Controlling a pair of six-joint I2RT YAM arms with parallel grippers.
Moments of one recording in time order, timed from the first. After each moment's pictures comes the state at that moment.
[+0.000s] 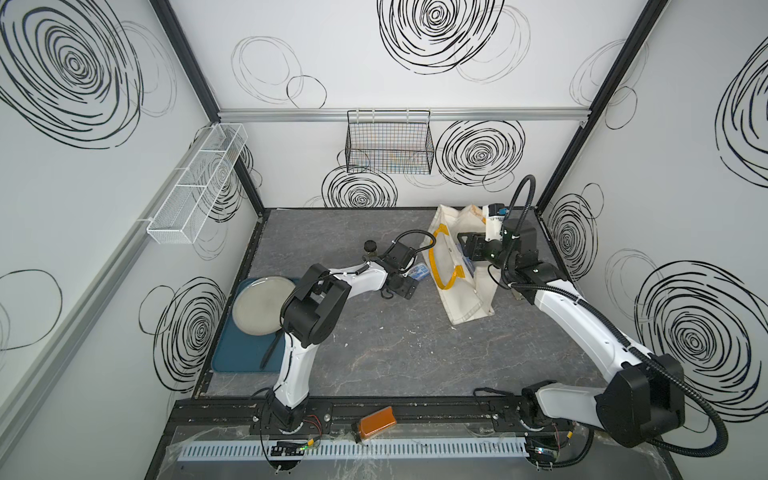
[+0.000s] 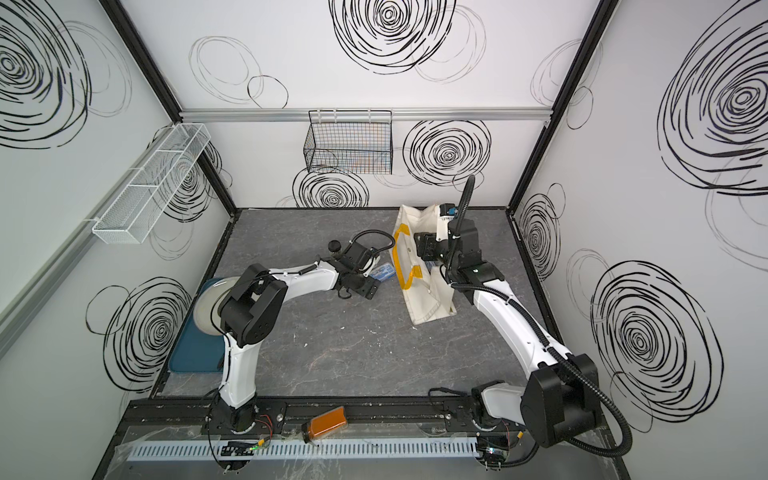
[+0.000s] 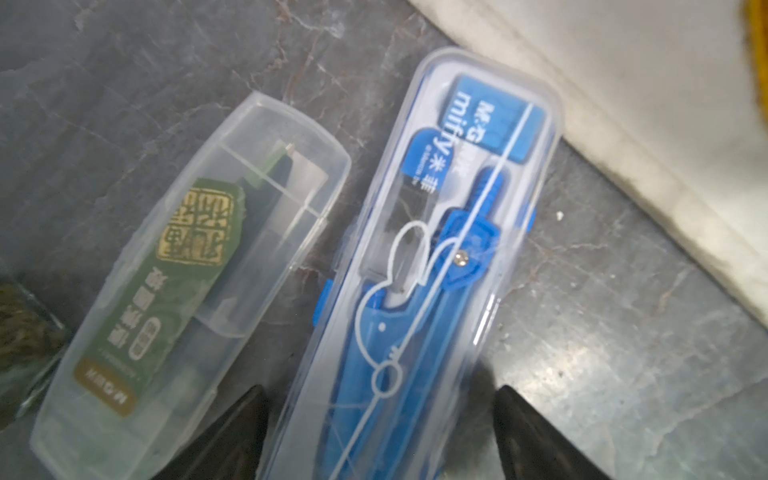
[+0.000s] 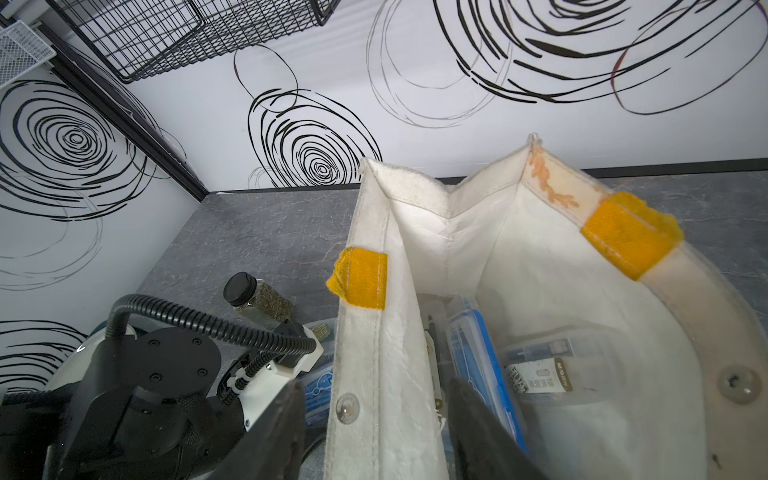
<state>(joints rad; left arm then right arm) -0.61 2.08 1.38 -0.37 -0.03 -0.04 0.33 1.28 1.02 -0.15 -0.14 0.27</state>
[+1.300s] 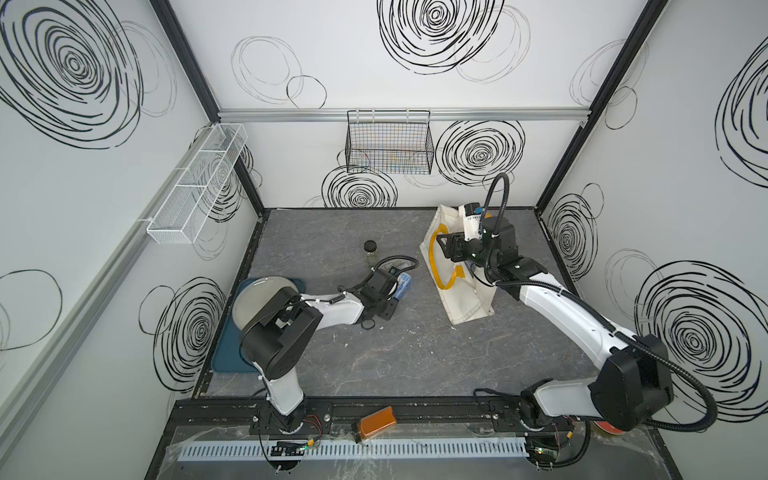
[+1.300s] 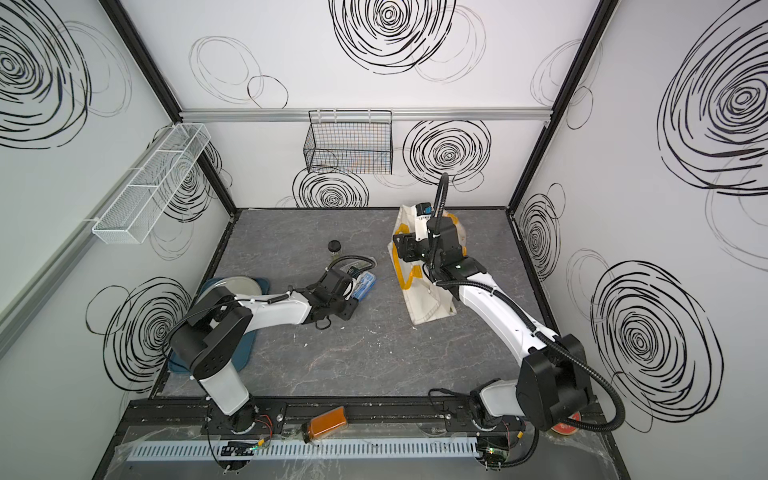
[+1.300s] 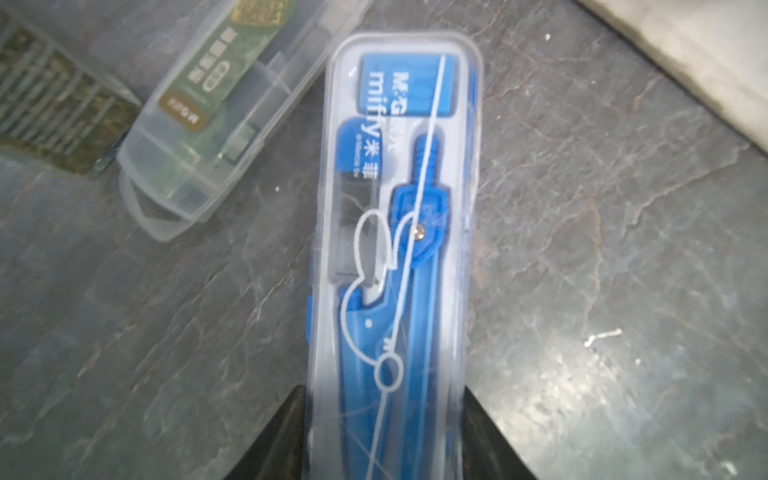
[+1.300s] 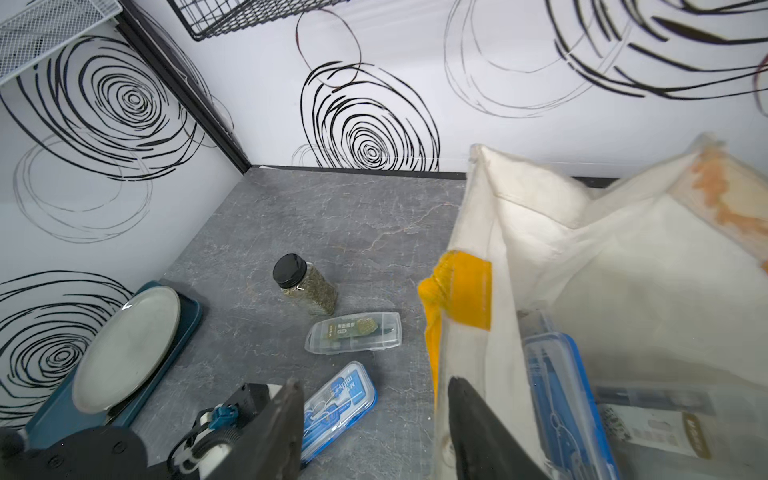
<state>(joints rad) -0.65 1.71 0.81 -0.02 -0.11 -0.11 0.46 1.39 1.10 -0.12 -0.16 0.26</state>
